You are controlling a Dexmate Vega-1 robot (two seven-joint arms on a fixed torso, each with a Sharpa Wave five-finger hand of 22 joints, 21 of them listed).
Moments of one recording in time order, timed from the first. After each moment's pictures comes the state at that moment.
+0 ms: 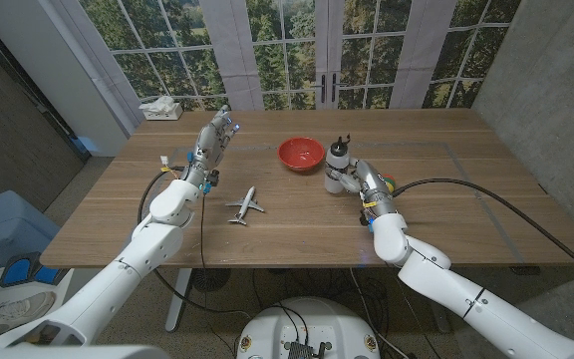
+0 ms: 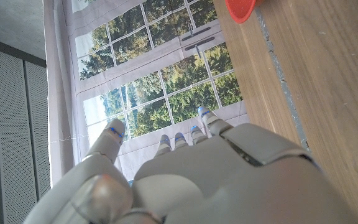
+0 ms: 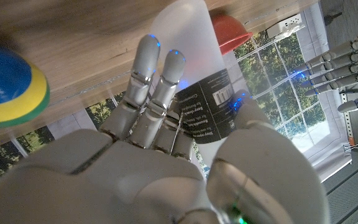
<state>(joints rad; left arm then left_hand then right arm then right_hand) 0.96 0.57 0.31 -1.50 -0.63 -0.40 -0.01 0.09 0.10 0.63 -0.06 0.19 -0.12 -0.11 0.18 0.17 -0.17 -0.10 0.18 0.17 -0.17 -0.03 0.17 0.17 0.03 -0.04 0.21 0.18 -1.04 -0.60 -0.63 -1.85 -0.26 -0.24 -0.55 0.67 -0.02 0.50 -0.08 0.25 0.68 -0.11 0.21 0.20 0.73 -0.12 0.21 0.40 1.07 -0.18 0.88 1.03 0.89 -0.12 1.40 0.18</state>
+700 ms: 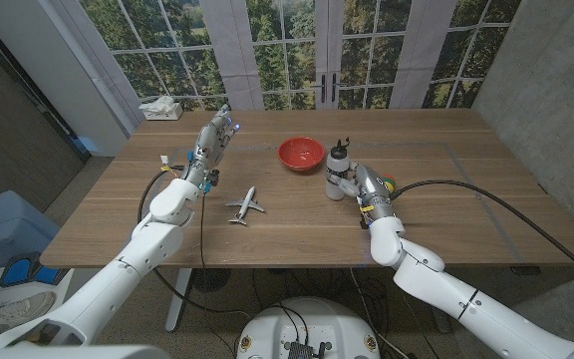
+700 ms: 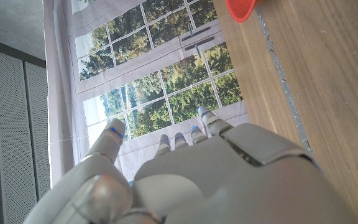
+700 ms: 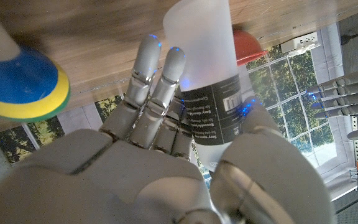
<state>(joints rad) 0.95 0.57 0.31 -1.50 -0.63 -0.40 -0.02 0.09 0.10 0.63 -0.06 0.19 -0.11 -0.12 0.18 0.17 -0.17 -0.10 0.18 0.17 -0.17 -0.03 0.17 0.17 0.03 -0.04 0.21 0.18 -1.04 -0.59 -0.66 -1.85 -0.33 -0.35 -0.56 0.60 -0.08 0.44 -0.08 0.25 0.60 -0.09 0.20 0.20 0.67 -0.10 0.20 0.39 1.07 -0.18 0.83 1.01 0.87 -0.11 1.39 0.18</state>
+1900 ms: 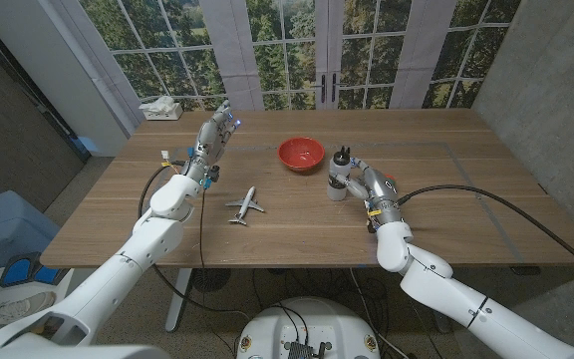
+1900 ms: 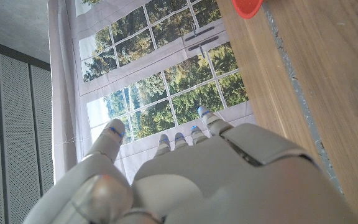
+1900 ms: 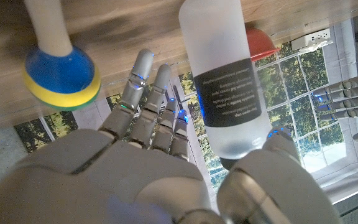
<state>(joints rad) 0.92 0.57 0.32 -1.47 -0.62 -0.40 -0.04 0.10 0.11 0.63 -0.06 0.19 -0.11 -0.12 0.18 0.17 -0.17 -0.10 0.18 0.17 -0.17 -0.03 0.17 0.17 0.03 -0.04 0.21 0.18 -1.09 -0.63 -0.62 -1.87 -0.31 -0.33 -0.60 0.36 -0.17 0.17 -0.05 0.27 0.29 -0.06 0.20 0.20 0.38 -0.04 0.20 0.34 0.58 -0.06 0.44 0.81 0.48 0.10 1.15 0.17</state>
